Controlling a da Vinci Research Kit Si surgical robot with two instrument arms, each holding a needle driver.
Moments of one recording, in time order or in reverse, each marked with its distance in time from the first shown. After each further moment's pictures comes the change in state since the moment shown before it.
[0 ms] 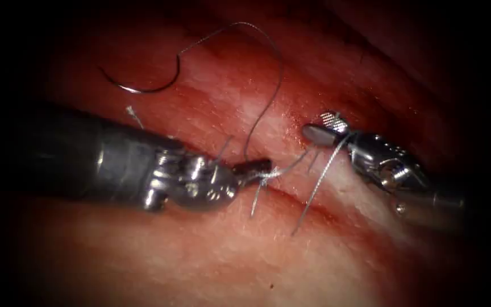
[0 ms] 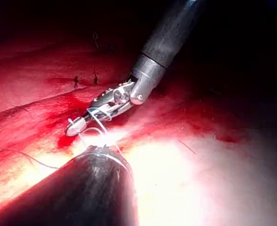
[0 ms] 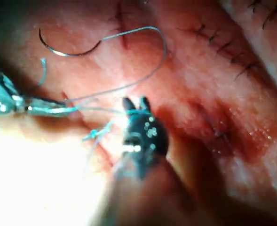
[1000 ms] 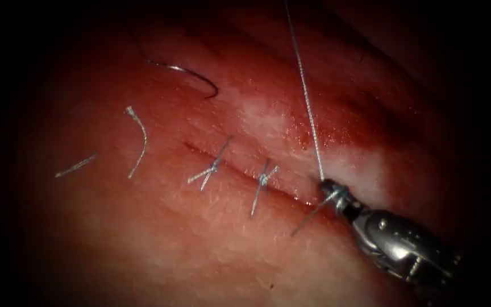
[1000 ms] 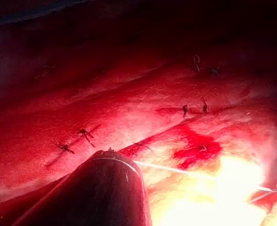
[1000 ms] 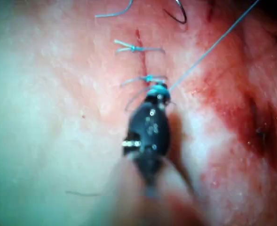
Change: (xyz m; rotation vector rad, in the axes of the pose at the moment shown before) right arm -0.005 -0.008 -0.008 -0.049 0.146 -0.439; left arm -0.012 -0.022 0.020 -0.006 -0.133 -0.131
